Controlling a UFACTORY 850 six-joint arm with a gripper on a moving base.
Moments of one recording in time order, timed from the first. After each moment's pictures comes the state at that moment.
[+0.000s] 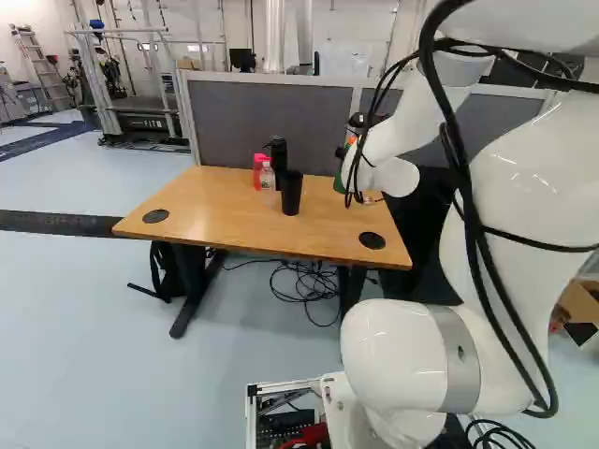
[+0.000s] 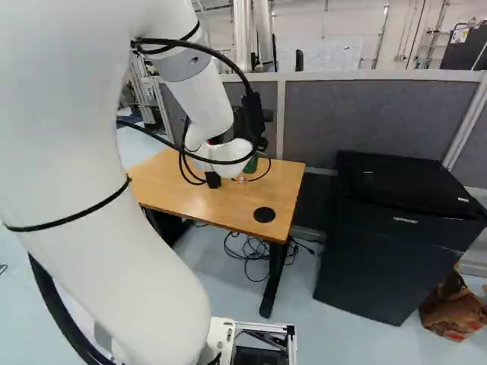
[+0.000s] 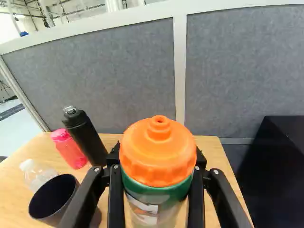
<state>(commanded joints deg) -14.3 -1.1 -31.2 -13.5 50.0 15.2</state>
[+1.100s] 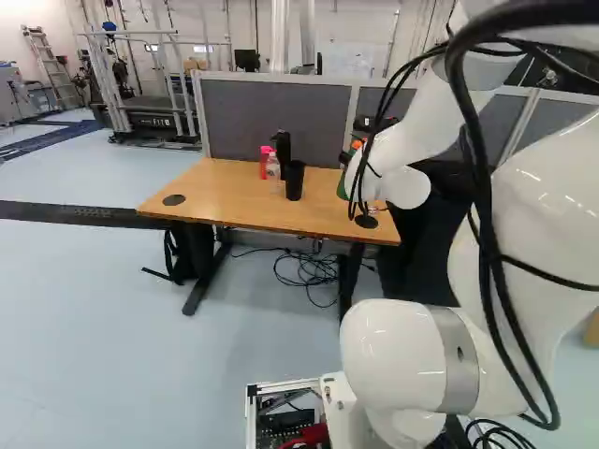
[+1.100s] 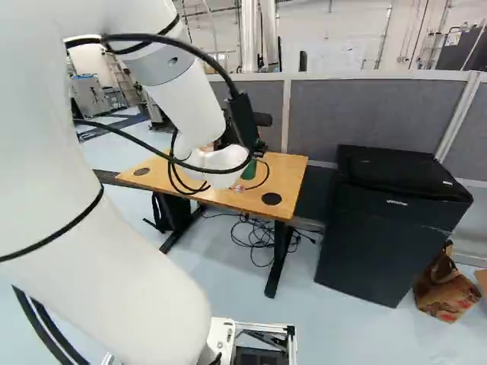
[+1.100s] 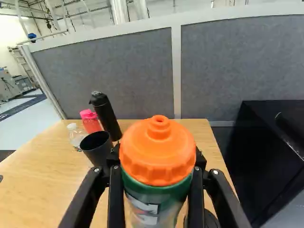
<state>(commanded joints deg) -15.2 4.4 -25.7 -13.5 50.0 15.2</state>
